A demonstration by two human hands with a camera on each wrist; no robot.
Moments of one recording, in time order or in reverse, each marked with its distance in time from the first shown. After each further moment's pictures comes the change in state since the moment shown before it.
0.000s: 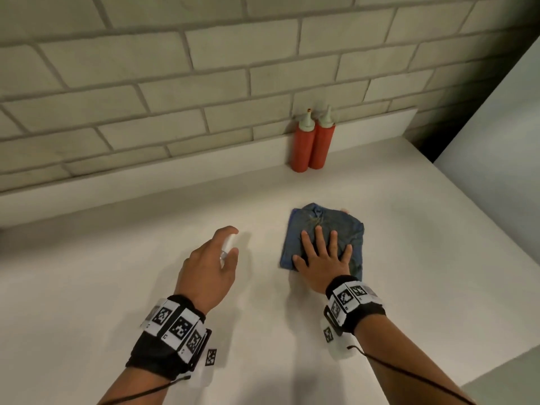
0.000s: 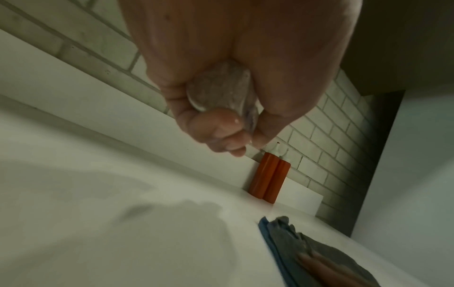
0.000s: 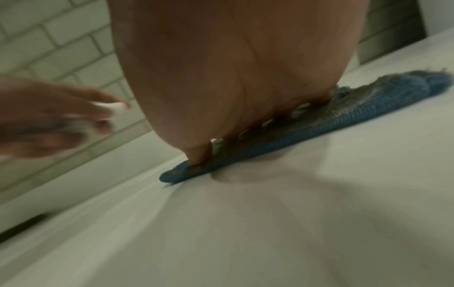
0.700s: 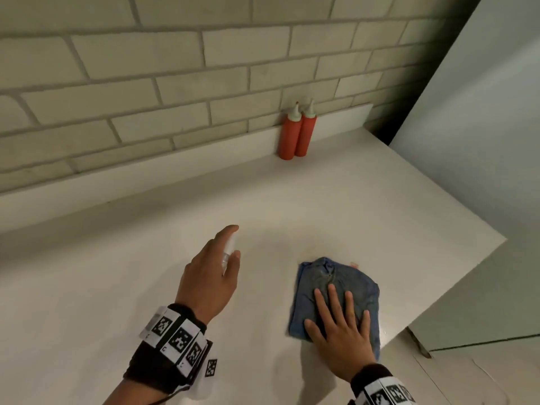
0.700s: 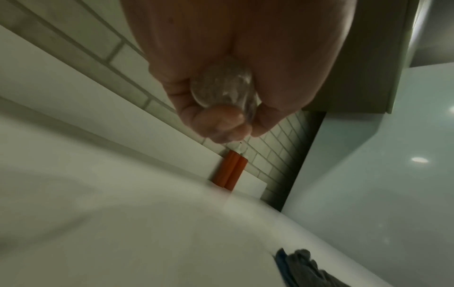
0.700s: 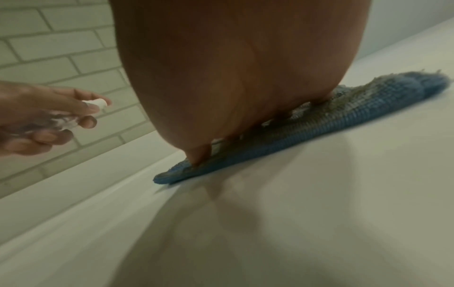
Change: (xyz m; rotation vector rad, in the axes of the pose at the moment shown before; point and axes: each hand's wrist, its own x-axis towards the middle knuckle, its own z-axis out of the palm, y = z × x) left_hand -0.066 -0.065 -0.049 -0.111 -0.057 0.228; right_hand -0.202 -0.059 0.120 0.105 0.041 0.192
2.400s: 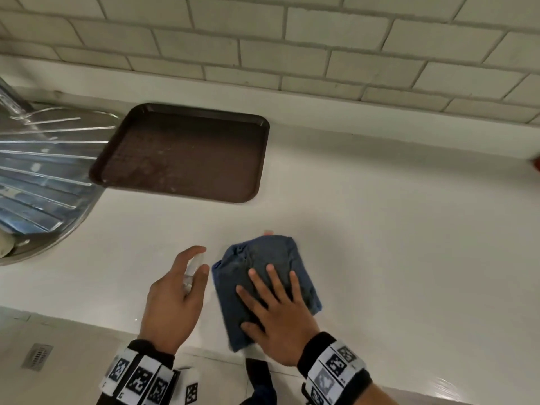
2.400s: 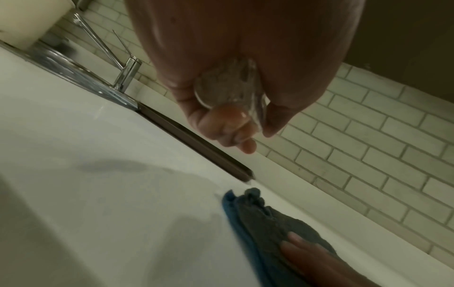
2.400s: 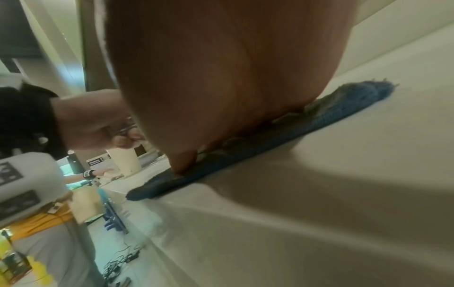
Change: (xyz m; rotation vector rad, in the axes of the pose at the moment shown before) left_hand -0.363 -0.208 -0.189 -0.040 0.545 -0.641; right_hand -0.147 -0.356 0.153 -0.446 -0.038 -1.183
